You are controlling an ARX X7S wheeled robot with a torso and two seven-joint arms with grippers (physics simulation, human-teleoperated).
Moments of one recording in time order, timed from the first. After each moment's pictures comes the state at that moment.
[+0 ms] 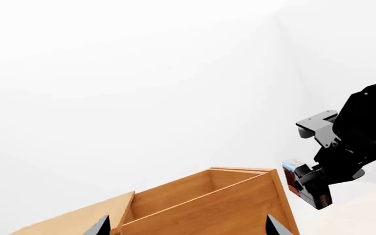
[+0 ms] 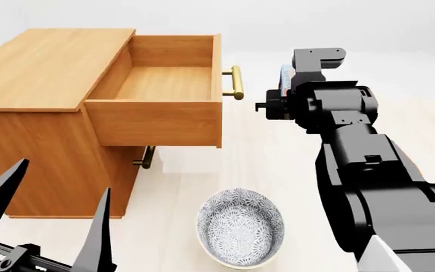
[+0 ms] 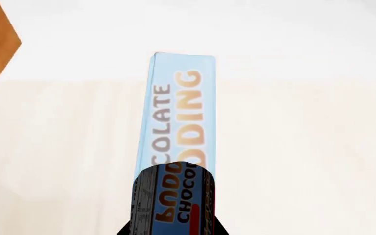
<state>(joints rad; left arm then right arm) -0.90 -1.41 1.71 0.66 -0.25 0.57 -1.11 1.52 0.00 -0.07 1.31 0.05 0.75 0.10</state>
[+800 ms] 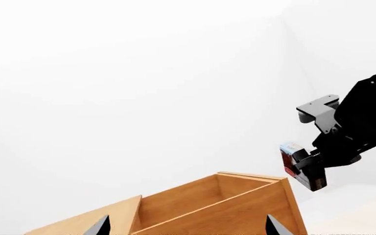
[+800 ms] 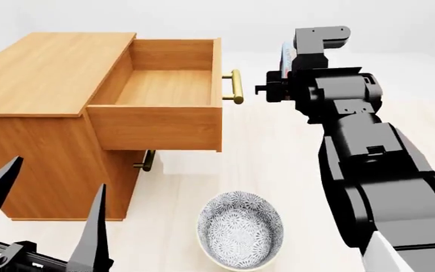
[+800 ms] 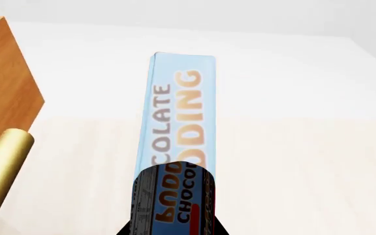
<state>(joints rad) -0.90 -1.41 1.69 0.65 -0.26 0.58 -1.12 1.56 0.00 -0.16 1.31 0.13 0.68 0.12</state>
